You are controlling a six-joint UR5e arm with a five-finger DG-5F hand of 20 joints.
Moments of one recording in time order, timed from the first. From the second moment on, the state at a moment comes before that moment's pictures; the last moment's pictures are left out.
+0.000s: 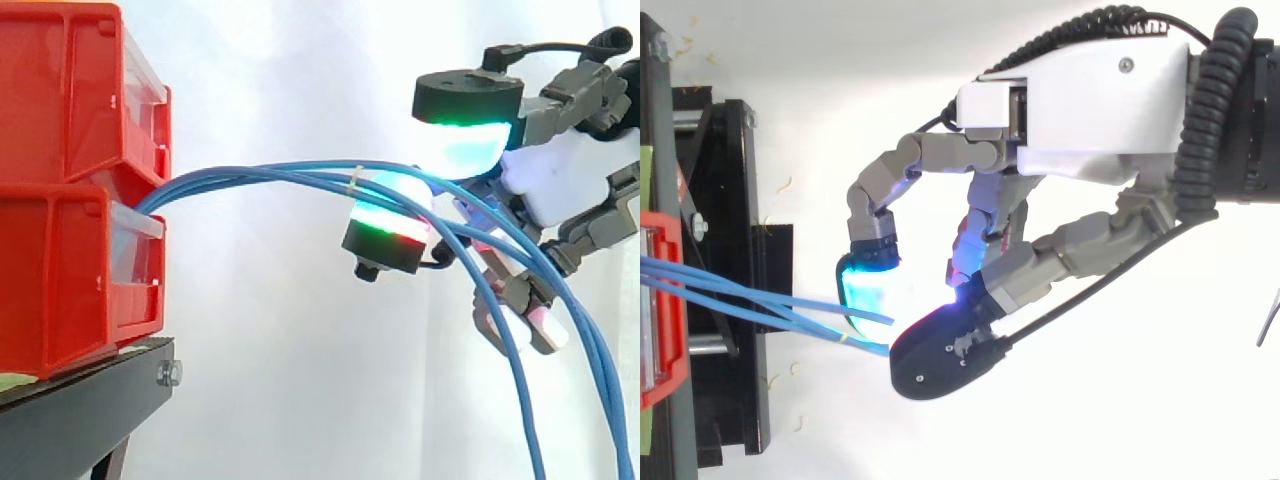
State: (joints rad) arm 0.11 -2.35 -0.70 -3.69 -1.44 -0.15
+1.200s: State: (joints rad) arm 0.11 -2.35 -0.71 -3.69 -1.44 -0.15
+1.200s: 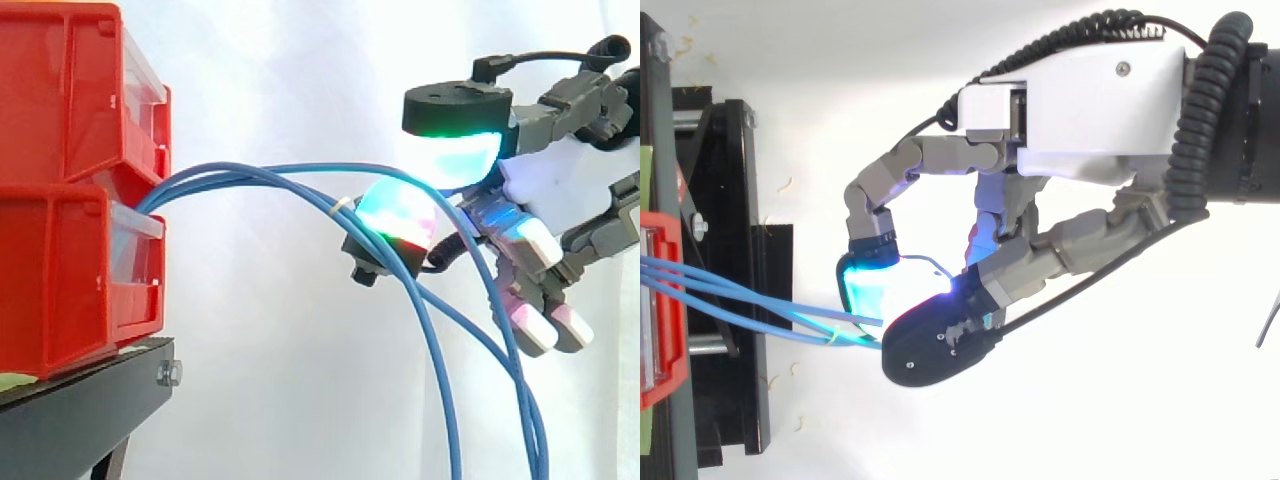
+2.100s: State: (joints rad) arm 0.11 -2.35 -0.71 -3.69 -1.44 -0.15
